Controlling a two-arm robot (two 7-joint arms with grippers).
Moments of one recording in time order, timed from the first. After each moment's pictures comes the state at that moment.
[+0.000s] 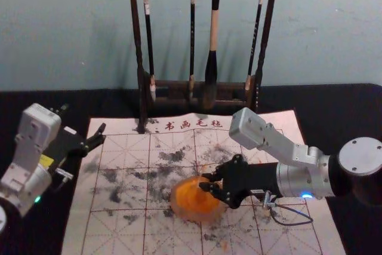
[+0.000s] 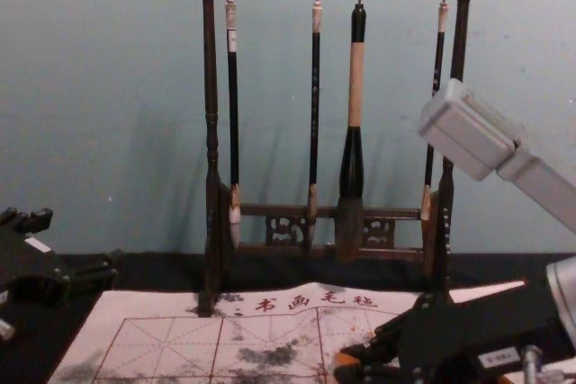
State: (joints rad) left arm -0.20 0.60 0.45 -1.41 -0.25 -0.12 0.03; right arm 0.50 0.56 -0.74 -1.47 0.23 0.27 0.73
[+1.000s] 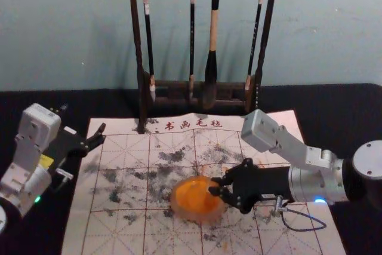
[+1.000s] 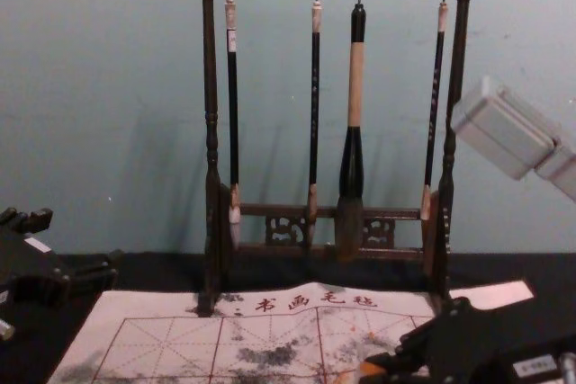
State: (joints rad) left arm -0.20 0.60 0.45 -1.41 -0.25 -0.12 0.03; right arm 0.47 0.61 -0.71 -1.52 0.26 0.29 0.73
